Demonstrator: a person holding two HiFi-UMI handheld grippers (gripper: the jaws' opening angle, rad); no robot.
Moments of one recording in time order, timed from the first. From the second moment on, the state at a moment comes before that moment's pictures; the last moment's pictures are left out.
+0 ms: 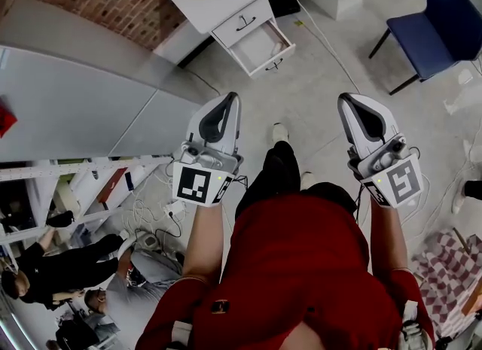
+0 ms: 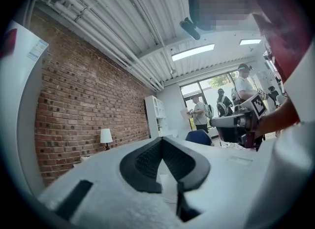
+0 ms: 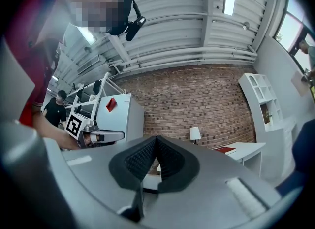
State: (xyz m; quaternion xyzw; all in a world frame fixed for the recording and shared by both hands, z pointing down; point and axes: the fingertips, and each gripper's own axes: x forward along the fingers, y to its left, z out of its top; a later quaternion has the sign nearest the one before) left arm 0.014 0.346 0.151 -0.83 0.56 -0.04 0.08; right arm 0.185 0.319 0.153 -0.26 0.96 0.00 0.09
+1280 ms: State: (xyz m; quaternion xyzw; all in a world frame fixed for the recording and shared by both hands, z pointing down) left arm -0.114 0.010 0.275 -0.89 0.46 -0.05 -0.02; right arm 0.029 -0.006 0.212 -0.35 0.94 -0.02 0.00
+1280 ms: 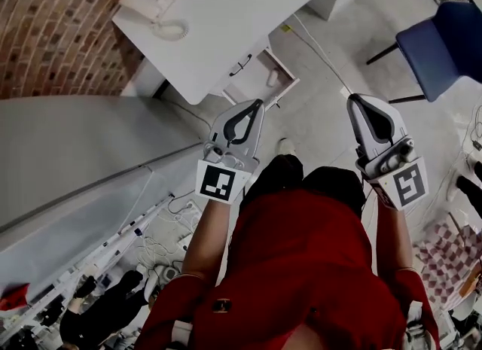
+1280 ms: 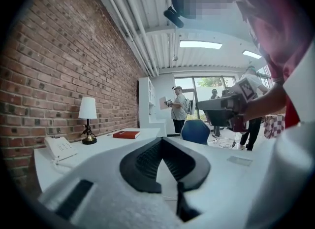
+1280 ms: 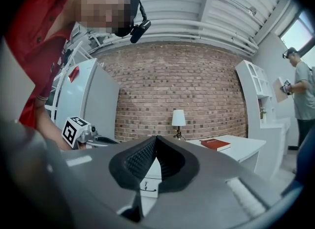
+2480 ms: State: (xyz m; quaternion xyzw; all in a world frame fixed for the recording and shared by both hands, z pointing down) left arm -0.110 -0.132 0.539 -0.87 0.43 -0.19 -0.13; right arm 0.015 -0.126 0.372 -0.34 0.94 -0.05 -0.05
